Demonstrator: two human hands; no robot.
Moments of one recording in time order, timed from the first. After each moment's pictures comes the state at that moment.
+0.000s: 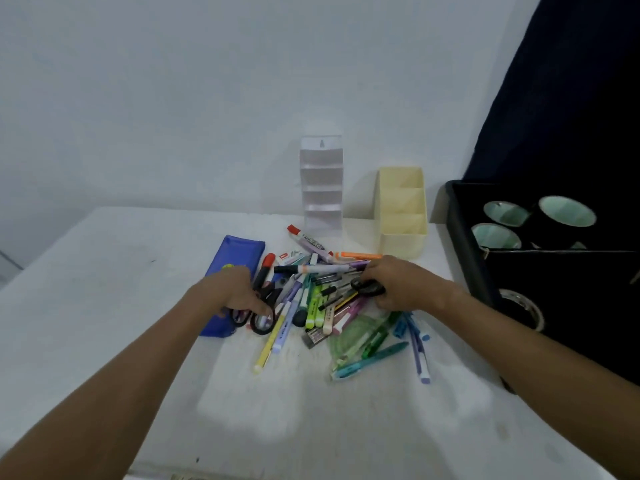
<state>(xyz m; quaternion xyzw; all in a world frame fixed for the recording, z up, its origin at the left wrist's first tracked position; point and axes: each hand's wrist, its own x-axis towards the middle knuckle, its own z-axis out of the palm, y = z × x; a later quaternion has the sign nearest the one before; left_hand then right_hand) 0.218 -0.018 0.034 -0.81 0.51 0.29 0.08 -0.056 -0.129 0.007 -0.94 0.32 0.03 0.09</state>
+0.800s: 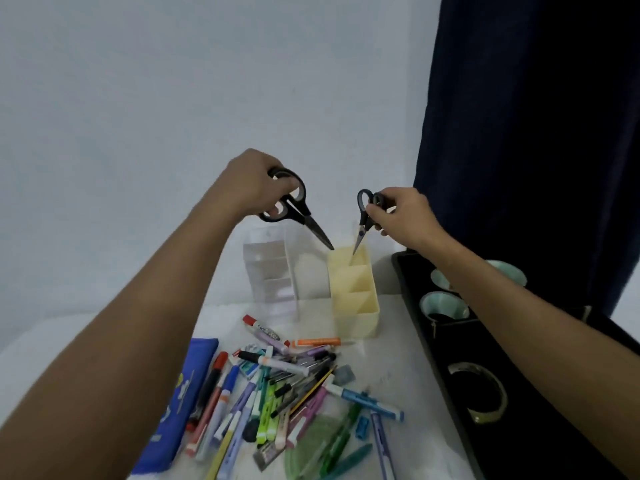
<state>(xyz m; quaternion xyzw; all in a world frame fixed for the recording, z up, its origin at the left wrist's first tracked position) 0.107 -0.152 0.254 -0.69 0.64 0.06 -0.32 -0.113 -0.236 0.166 -0.73 0.46 -0.45 0.24</state>
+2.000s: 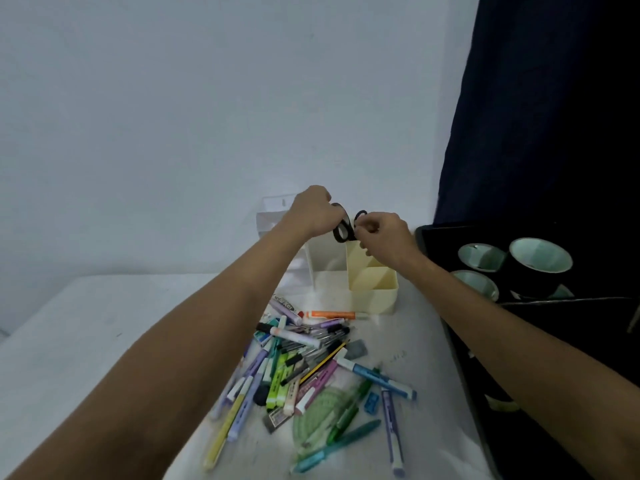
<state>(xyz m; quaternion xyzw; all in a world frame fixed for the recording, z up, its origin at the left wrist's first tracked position) 0.074 -0.215 0.148 -0.75 0.58 0.15 -0.28 -0.065 -0.242 0.086 -0.71 0.46 -0.38 0.36</state>
